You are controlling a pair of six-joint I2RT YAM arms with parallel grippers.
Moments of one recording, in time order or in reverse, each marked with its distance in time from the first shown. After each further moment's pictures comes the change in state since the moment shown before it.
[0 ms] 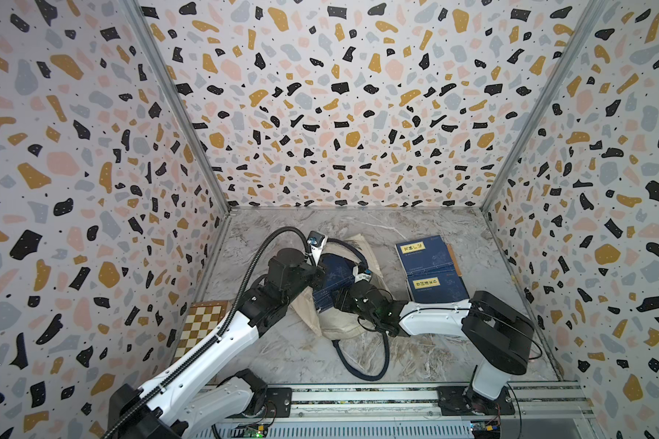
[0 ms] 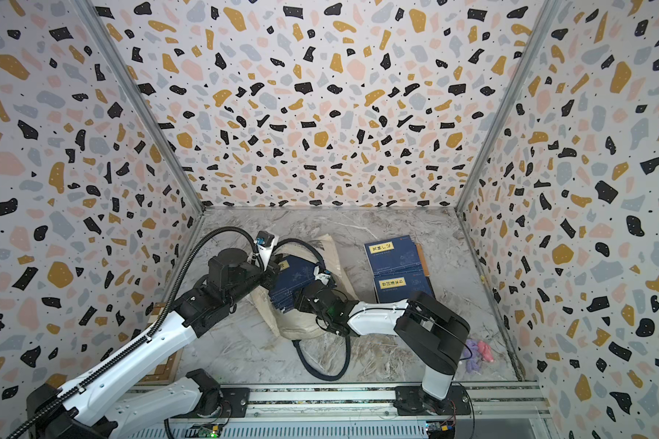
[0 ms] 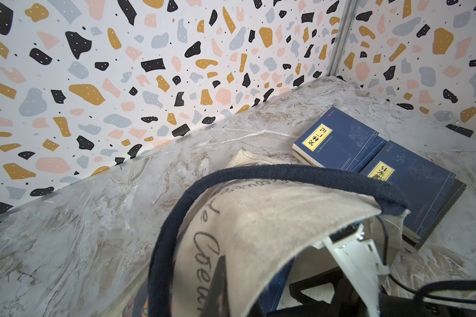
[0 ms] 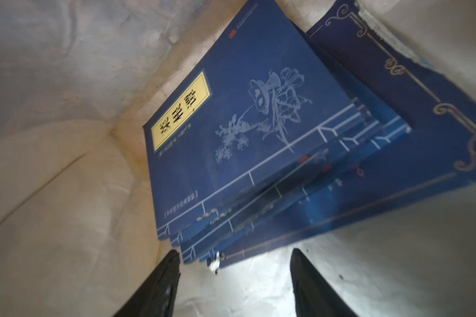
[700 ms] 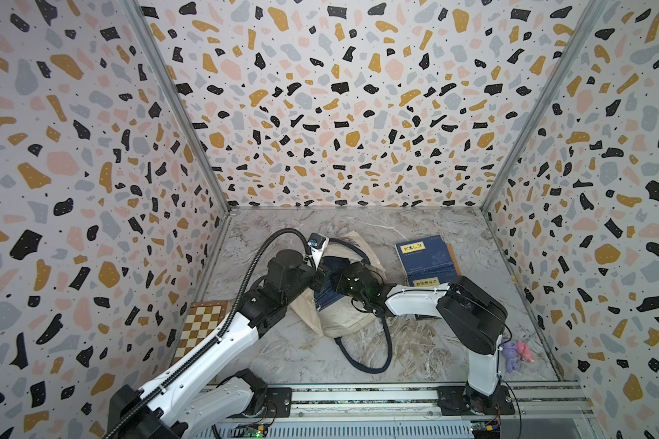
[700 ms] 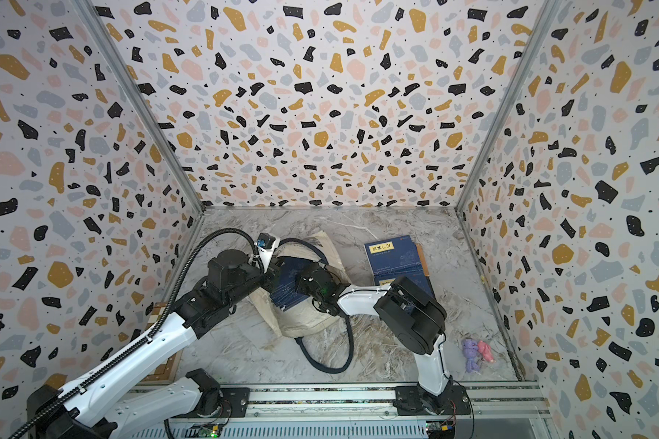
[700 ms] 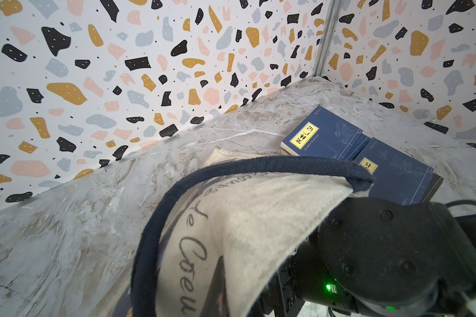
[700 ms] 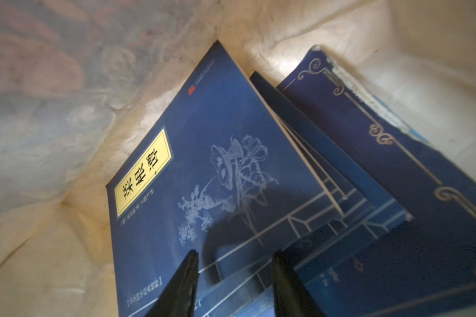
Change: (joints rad) left arm 0.002 -0.008 -0.026 0.021 0.067 0.001; right arm -0.107 0.171 0.186 -0.016 -0.041 -0.065
